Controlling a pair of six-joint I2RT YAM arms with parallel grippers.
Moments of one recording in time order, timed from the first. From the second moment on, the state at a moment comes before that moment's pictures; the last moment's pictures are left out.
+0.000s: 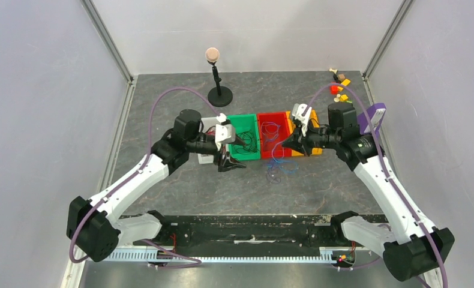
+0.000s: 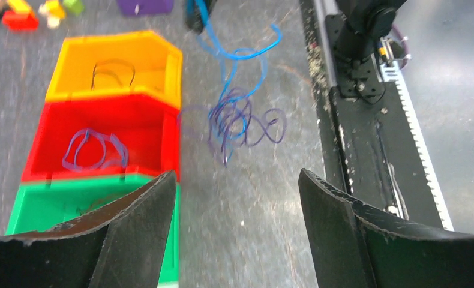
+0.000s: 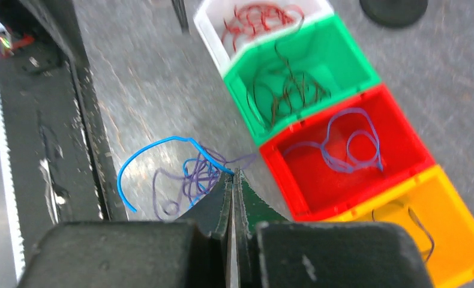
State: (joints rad) left arm -0.56 1.16 0.92 -0.20 0.92 0.41; right arm 0.30 1.05 1.02 -0.62 -0.77 -0.51
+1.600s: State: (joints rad) left arm -0.68 1.09 0.82 0.00 0.82 0.23; right arm 0.42 1.02 0.95 -0.20 -0.90 0.10
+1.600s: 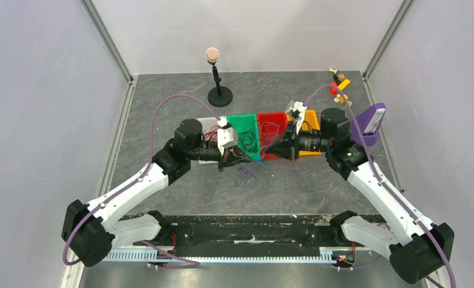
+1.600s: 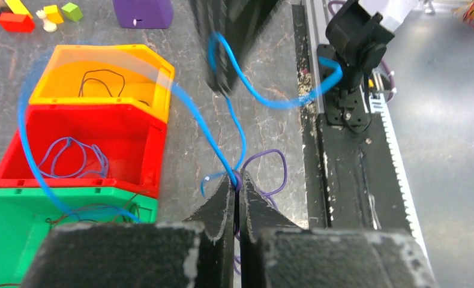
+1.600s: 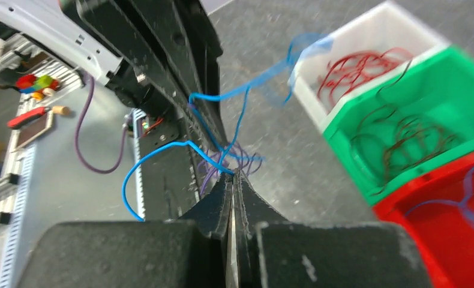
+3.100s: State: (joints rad) left arm -0.76 1.18 0.78 0.26 0.80 -0.01; right arm 0.48 1.14 0.65 0.68 -0.92 0.97
